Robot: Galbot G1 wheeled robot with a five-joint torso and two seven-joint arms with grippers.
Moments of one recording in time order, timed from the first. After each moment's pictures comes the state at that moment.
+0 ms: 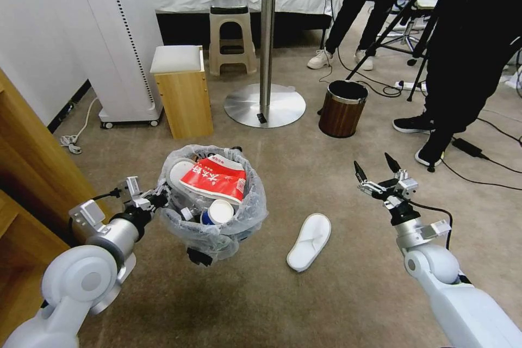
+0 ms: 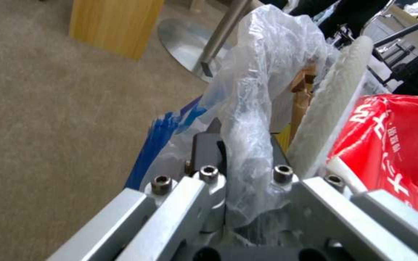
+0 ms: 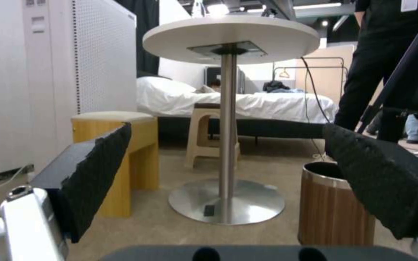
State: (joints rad) left arm 1.35 -1.01 -0.61 -2.20 -1.19 0.41 -0.35; right arm -1.12 0.97 0.40 1.52 0.67 0.52 -0.28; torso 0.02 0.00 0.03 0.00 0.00
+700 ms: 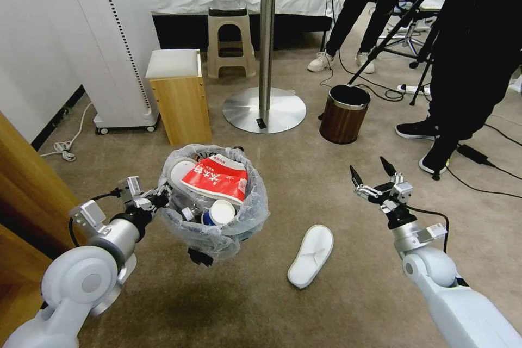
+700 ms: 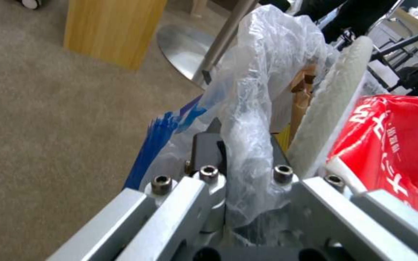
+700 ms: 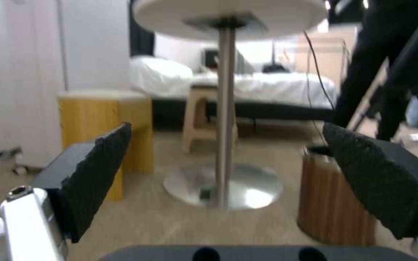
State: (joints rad) left arm 1.36 -1.00 -0.61 -2.21 -1.18 0.41 -0.34; right arm -1.15 0.98 0.38 1.53 0.62 0.50 -0.22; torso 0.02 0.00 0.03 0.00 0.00
